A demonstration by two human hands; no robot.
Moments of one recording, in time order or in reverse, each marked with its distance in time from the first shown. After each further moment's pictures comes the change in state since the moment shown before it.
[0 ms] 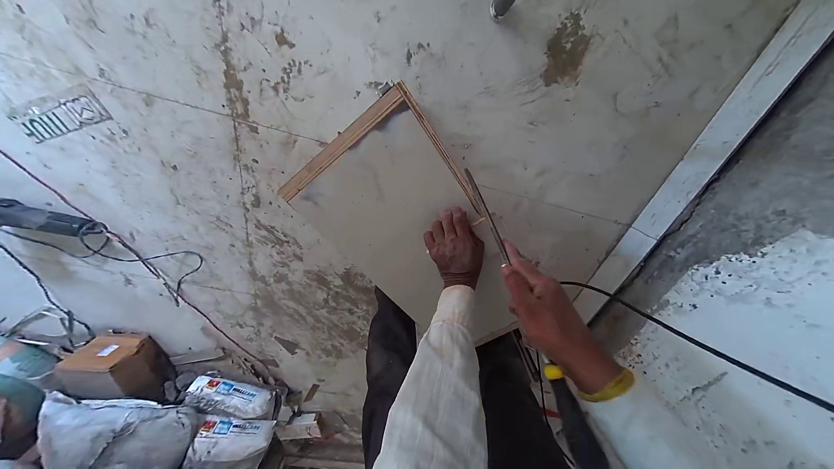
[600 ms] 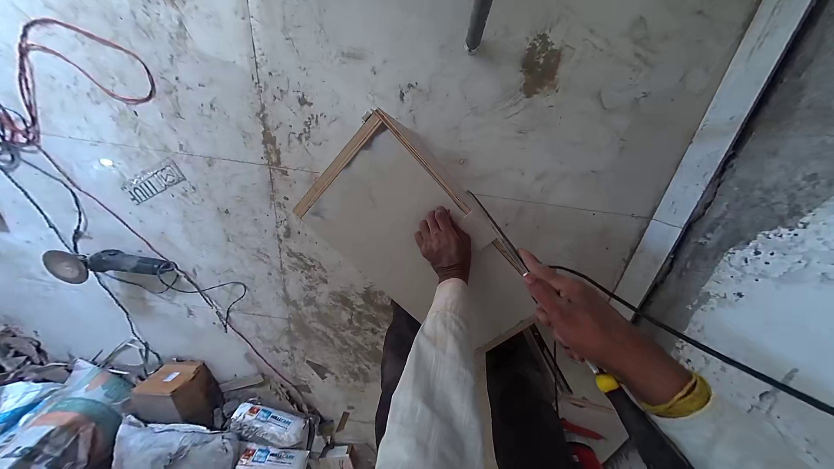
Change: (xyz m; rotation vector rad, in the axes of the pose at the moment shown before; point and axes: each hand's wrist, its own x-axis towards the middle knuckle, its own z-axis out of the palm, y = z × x) left_hand 0.002 -0.001 0.002 0.011 -0.005 -0.045; right_hand -0.029 0.035 -0.045 -0.082 -0.114 0.000
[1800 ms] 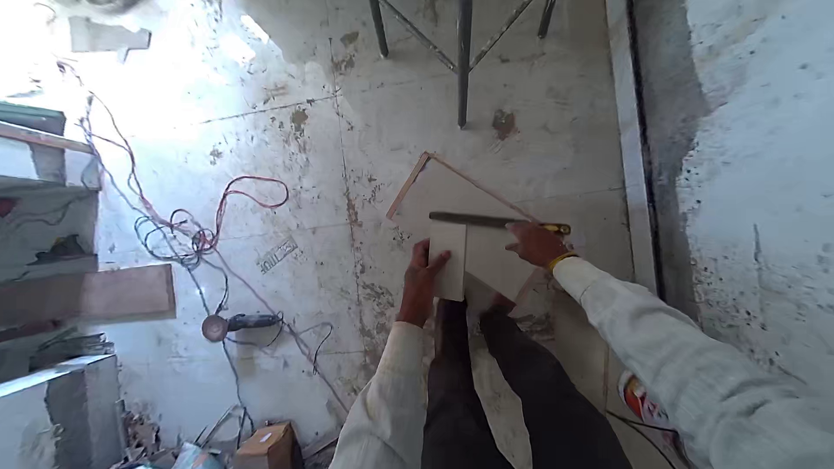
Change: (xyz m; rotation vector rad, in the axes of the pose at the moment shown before) left_hand -0.068 -0.114 -0.326 -1.004 -0.695 -0.207; right_hand -0.017 0.049 0.118 -0.538 0.475 -0.512
